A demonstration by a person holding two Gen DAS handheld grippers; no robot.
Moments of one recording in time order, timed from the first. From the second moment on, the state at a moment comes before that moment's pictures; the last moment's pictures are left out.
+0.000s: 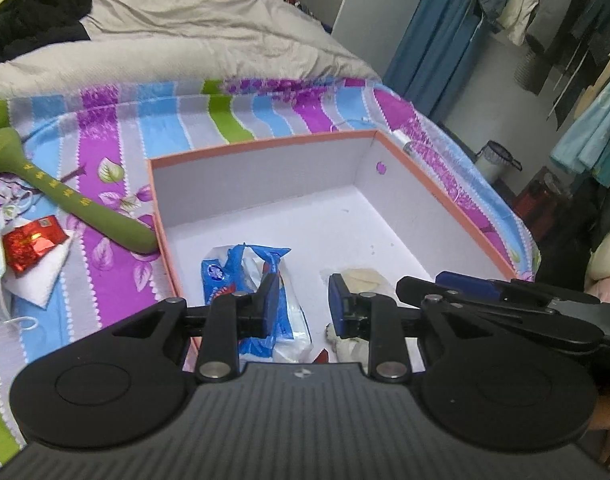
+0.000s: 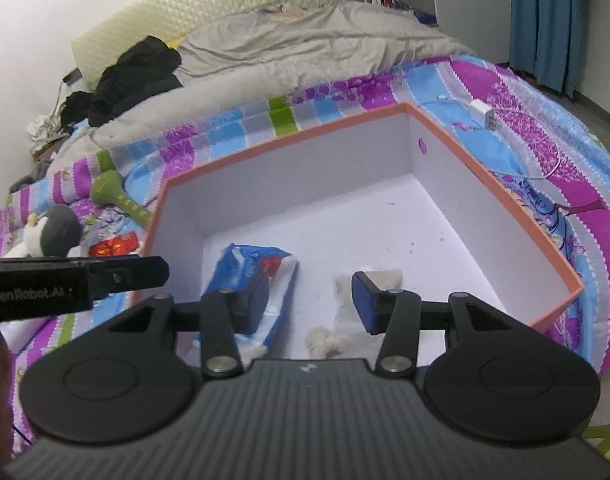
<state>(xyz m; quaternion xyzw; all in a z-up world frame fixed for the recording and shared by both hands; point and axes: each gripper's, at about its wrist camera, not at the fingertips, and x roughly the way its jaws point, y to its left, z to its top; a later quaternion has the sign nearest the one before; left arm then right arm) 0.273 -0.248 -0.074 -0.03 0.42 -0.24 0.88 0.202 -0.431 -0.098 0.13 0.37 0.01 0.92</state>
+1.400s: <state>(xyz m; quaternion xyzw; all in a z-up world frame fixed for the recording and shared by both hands) 0.078 -0.091 -0.004 -0.07 0.34 -0.16 0.92 0.050 -0.328 -0.029 0.09 0.29 0.09 0.95</state>
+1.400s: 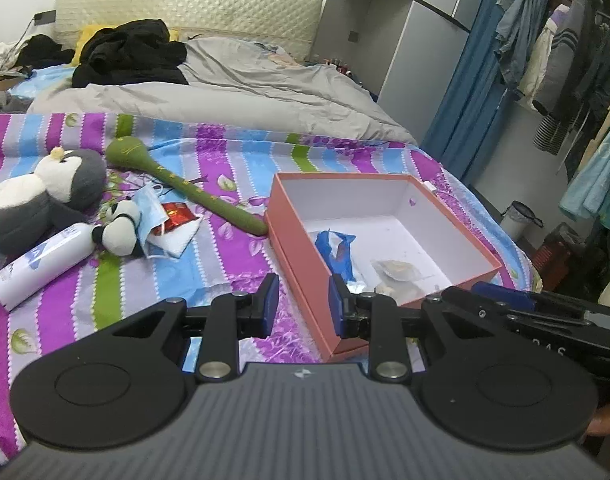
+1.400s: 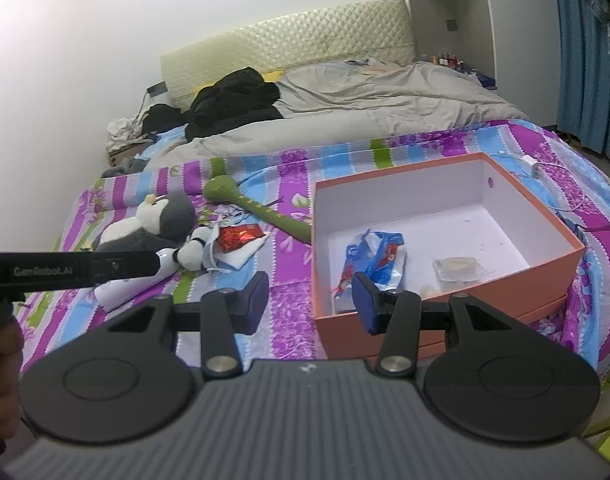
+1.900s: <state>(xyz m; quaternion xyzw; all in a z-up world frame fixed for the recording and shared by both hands) 0.034 -0.046 -0.007 -0.09 0.34 -0.12 0.93 0.033 -0.288 -0.034 0.08 0.29 0.15 0.94</state>
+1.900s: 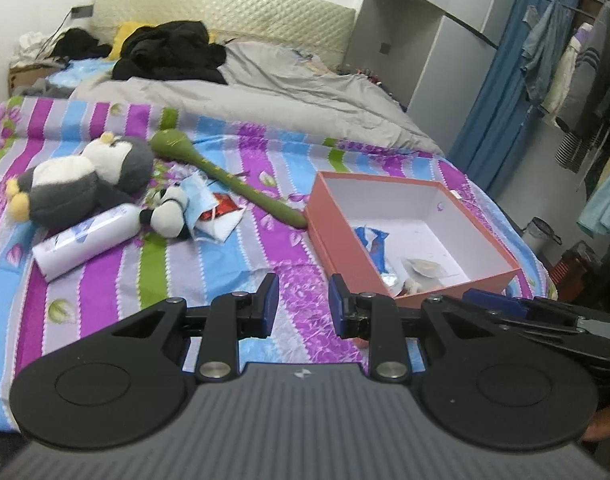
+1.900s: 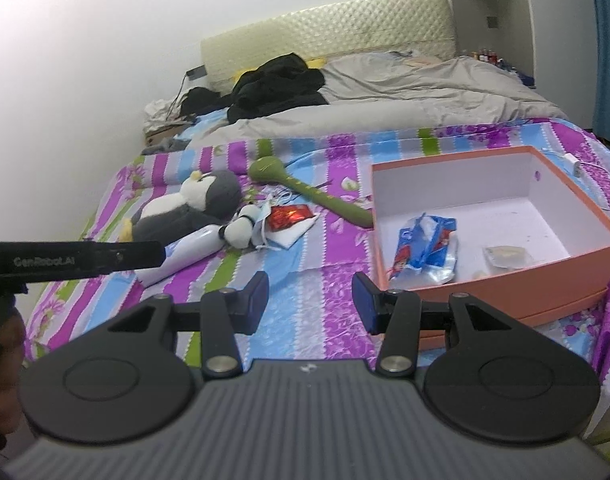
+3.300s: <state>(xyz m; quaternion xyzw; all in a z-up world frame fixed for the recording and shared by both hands) 0.278 0.033 -0.120 -0.17 0.41 -0.04 0.89 0.262 -0.211 -0.111 0.12 0.37 0.18 0.90</state>
